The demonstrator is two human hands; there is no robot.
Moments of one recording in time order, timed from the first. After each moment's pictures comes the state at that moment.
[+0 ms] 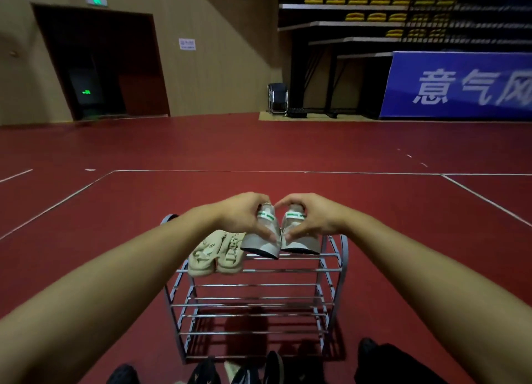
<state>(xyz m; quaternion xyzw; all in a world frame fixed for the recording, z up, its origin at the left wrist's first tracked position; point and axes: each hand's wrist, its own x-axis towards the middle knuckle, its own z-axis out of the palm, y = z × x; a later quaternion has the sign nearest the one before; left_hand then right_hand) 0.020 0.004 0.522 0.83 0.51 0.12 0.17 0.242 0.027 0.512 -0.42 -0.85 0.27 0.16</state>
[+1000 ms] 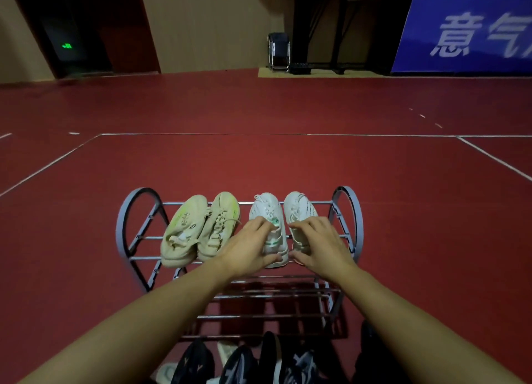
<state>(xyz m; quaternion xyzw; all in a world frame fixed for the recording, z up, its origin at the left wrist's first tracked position) 0.042 0.093 0.308 0.83 0.52 0.17 0.07 0.261 0.100 0.307 -0.51 -0.84 0.05 0.19</state>
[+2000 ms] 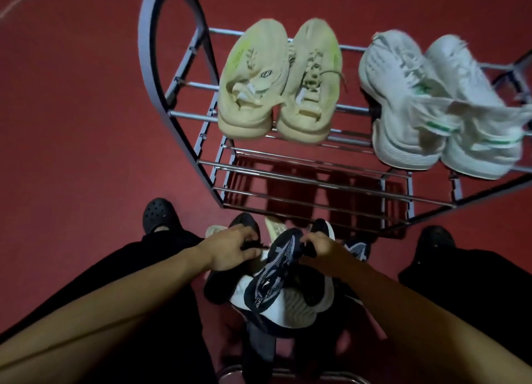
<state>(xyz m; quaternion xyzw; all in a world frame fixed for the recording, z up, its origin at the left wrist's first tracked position) -0.132 -0.017 0.052 0.66 0.63 -0.07 0.40 0.142 0.042 0.013 -0.49 -0.75 0.42 -0.12</state>
